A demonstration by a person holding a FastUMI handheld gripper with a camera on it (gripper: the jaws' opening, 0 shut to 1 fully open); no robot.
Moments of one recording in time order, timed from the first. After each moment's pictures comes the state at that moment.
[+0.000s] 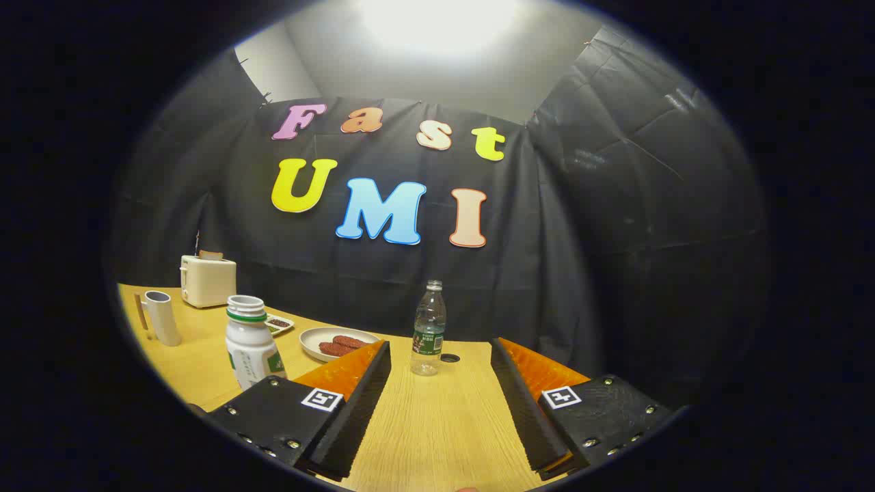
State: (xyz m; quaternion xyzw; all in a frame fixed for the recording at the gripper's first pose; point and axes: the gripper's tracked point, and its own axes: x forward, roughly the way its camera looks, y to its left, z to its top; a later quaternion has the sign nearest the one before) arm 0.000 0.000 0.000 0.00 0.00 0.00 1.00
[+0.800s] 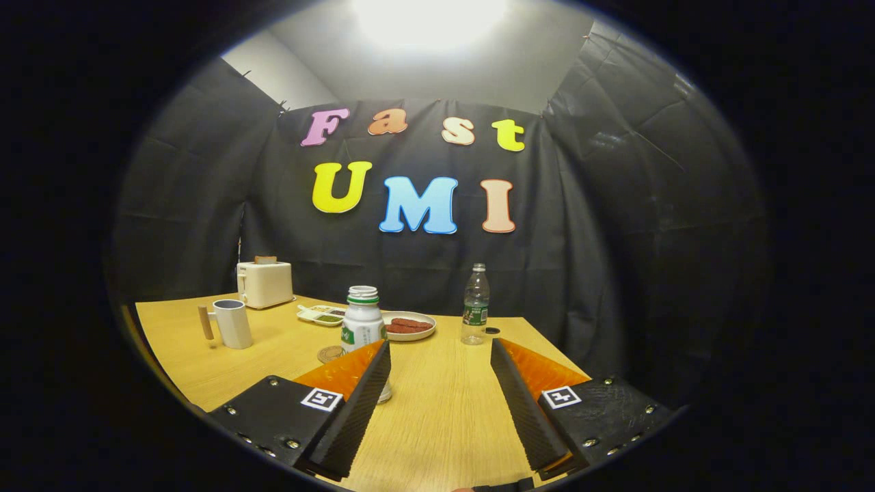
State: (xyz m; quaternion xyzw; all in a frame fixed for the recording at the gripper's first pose) arm -0.106 0.063 -0.009 0.03 0.04 0.07 1.00
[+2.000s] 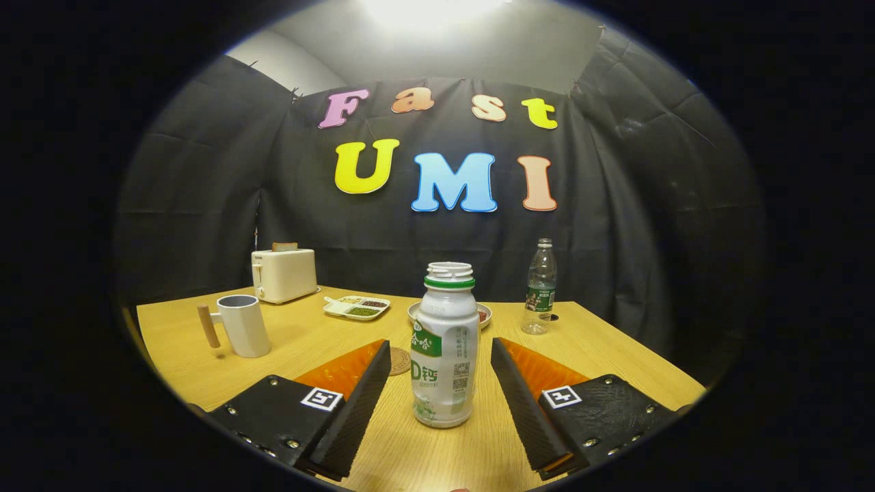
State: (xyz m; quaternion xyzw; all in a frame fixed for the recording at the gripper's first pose) arm -0.031 0.171 -0.036 0.04 0.06 0.10 0.99
